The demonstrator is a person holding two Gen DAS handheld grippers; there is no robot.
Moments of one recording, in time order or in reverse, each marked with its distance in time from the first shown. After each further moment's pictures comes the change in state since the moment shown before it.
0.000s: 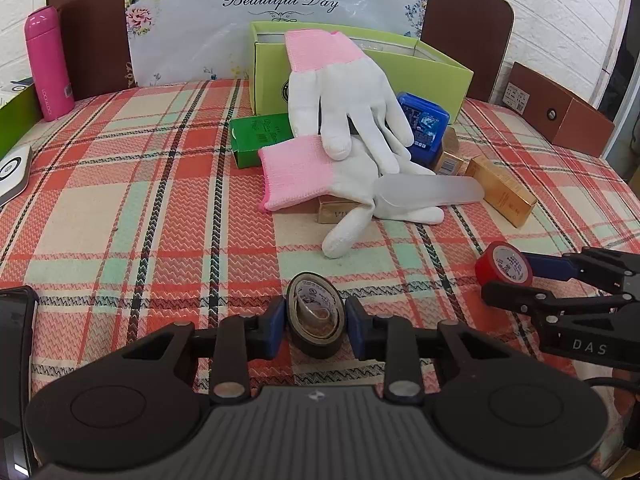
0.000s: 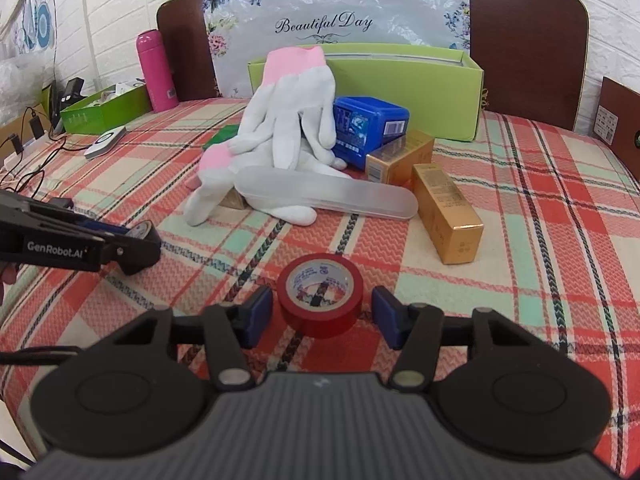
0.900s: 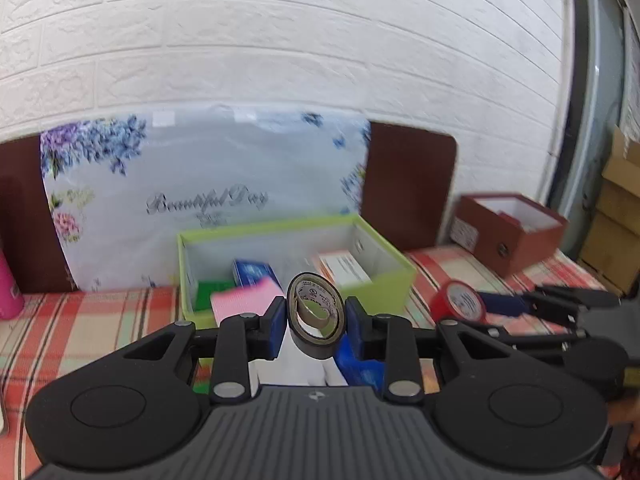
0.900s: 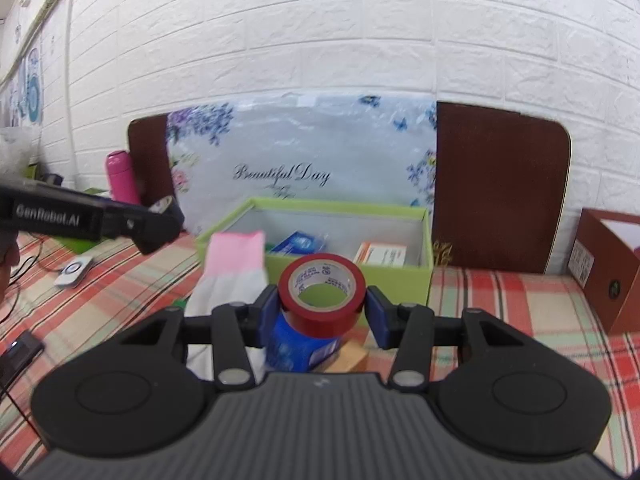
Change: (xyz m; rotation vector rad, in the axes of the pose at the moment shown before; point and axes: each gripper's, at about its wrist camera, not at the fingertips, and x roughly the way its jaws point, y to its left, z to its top) left arm -0.023 -0.031 0.171 0.113 -0.328 -0.120; right arm -0.012 -0.058 0.135 -0.007 -0.287 -0.053
